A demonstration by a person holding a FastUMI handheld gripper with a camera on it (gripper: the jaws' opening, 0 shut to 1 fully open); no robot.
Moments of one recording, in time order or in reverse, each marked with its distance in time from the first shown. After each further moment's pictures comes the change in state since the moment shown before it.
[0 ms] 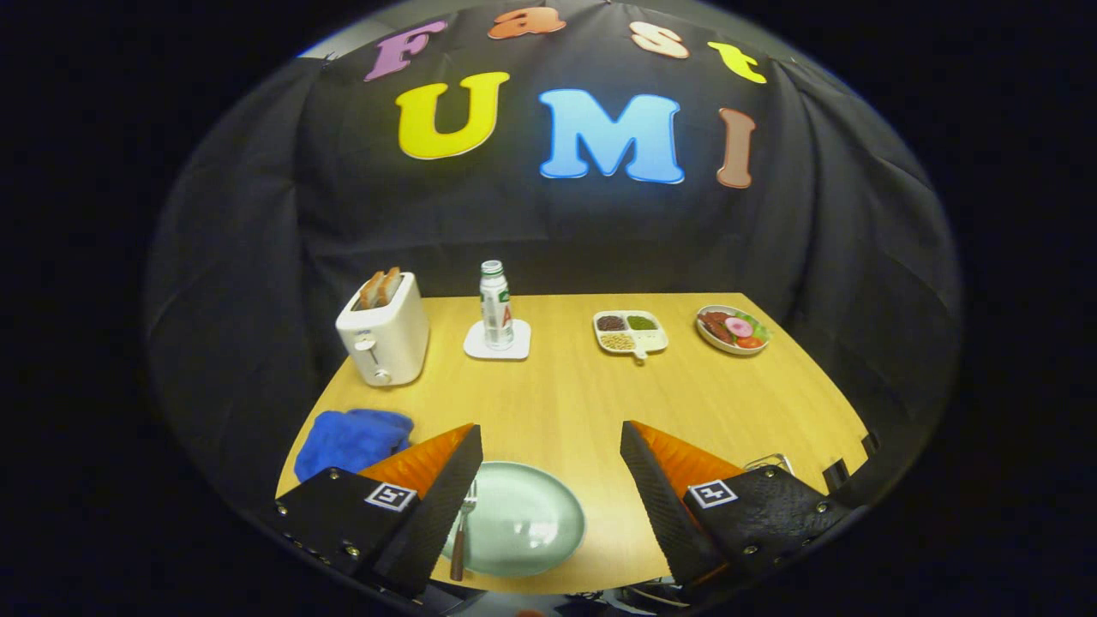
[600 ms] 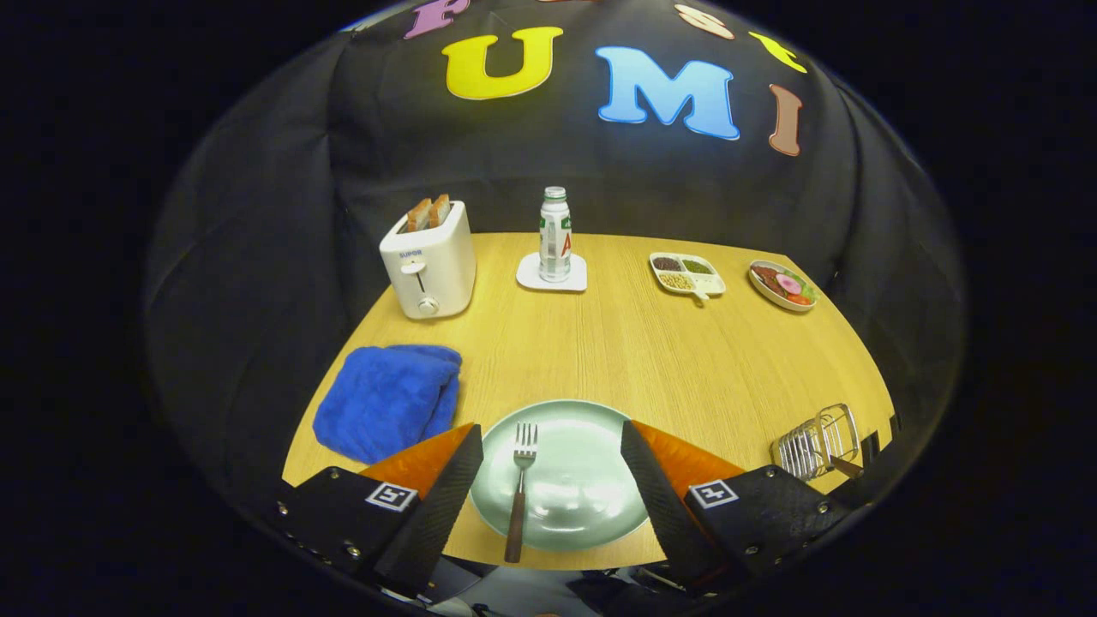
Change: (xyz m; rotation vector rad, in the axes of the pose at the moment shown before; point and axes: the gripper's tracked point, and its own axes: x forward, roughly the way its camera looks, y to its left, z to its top) arm 0.021 0.051 -0.074 -0.046 0.194 0.020
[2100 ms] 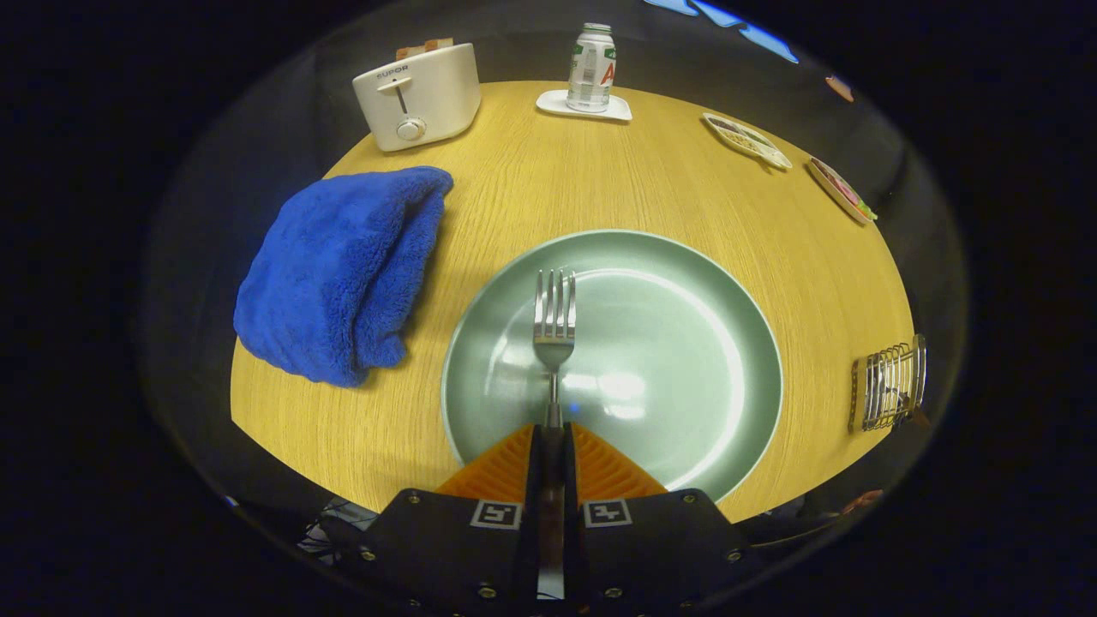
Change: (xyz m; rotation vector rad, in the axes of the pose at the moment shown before) arm 0.072 0.038 -0.121 -0.022 0.446 0.022
